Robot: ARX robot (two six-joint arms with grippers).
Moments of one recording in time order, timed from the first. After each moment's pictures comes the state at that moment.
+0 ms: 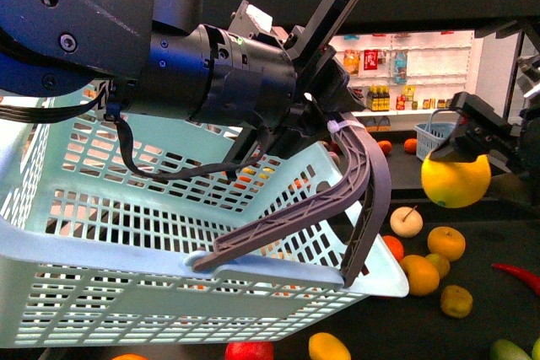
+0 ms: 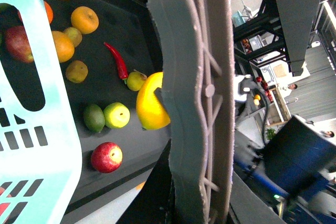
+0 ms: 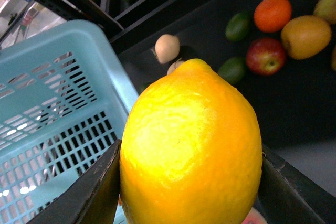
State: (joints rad) left arm -0.48 1.82 1.32 0.28 0.50 -0.80; right arm 0.01 1.71 1.09 0.20 -0.22 0.59
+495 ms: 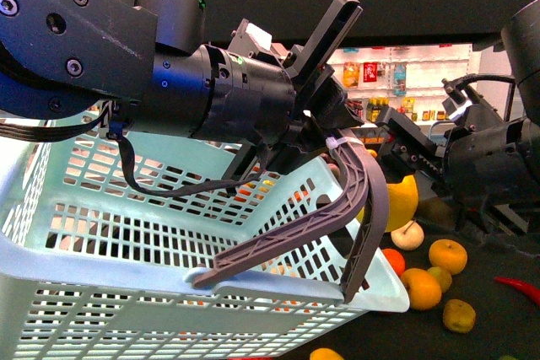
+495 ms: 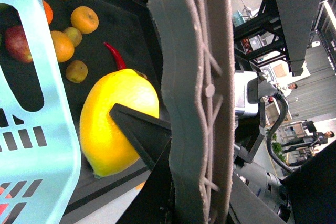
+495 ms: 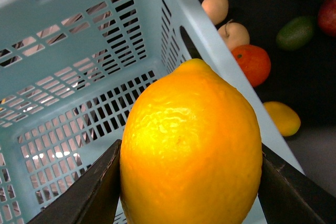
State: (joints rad) left arm -0.48 1.82 1.32 0.28 0.50 -0.80; right arm 0.18 1.72 1.07 0.23 -0.23 0.67
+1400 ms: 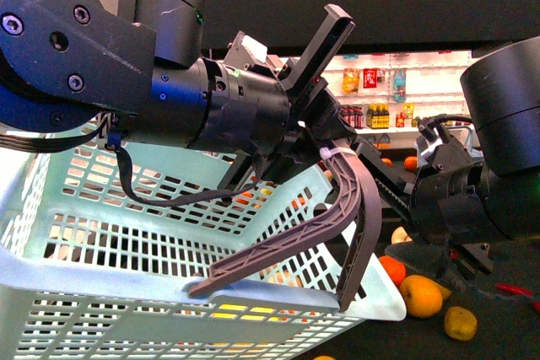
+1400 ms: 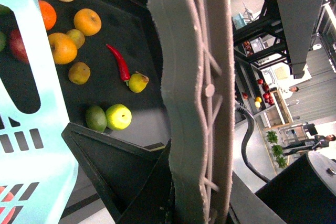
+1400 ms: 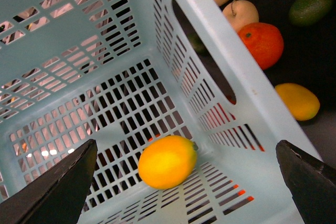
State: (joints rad) left arm -0.47 1.82 1.32 0.28 0.50 -0.80; right arm 0.17 1.77 1.04 0.30 -0.23 0.74
